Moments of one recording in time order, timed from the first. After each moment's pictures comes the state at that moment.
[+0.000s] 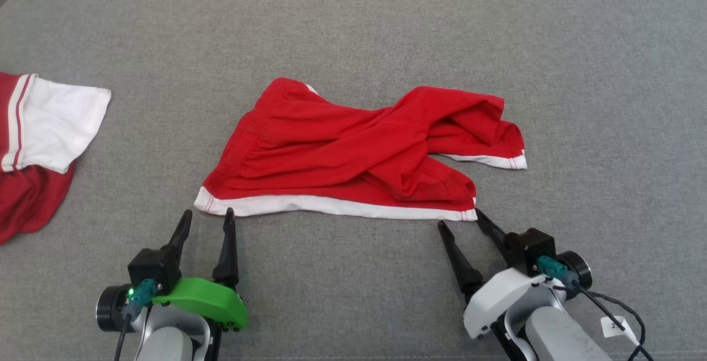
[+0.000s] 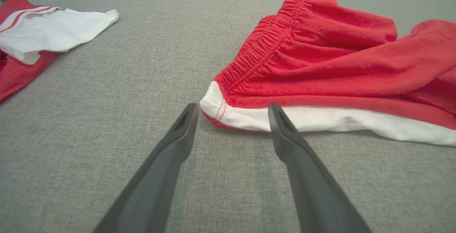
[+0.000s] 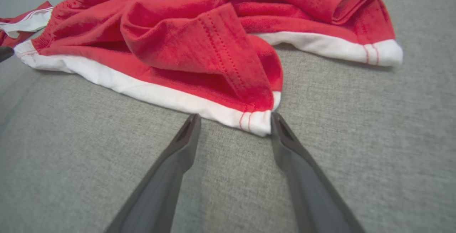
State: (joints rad) left arm -0.20 0.05 -0.09 0.47 -0.21 -0.08 -0.26; right arm -0.25 -0.07 0.32 0.51 0.20 0.13 -0.26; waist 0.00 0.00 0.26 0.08
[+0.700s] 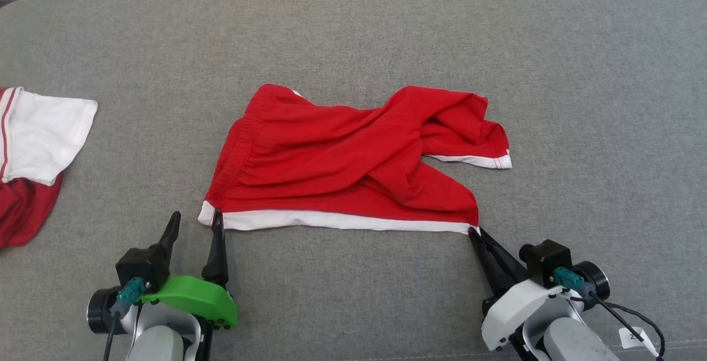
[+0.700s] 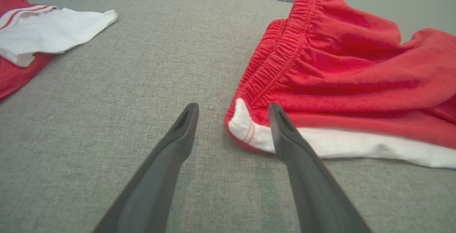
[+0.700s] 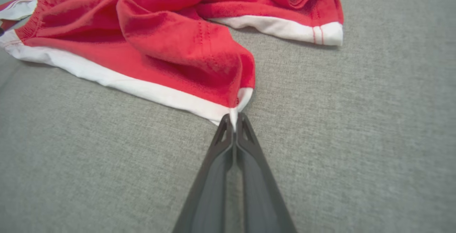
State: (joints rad) left arm -0.22 0.05 -0.05 0.50 -0.21 -0.10 -0.26; right arm -0.21 -0.12 0.31 0.49 0.20 0.13 -0.26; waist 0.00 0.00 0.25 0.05
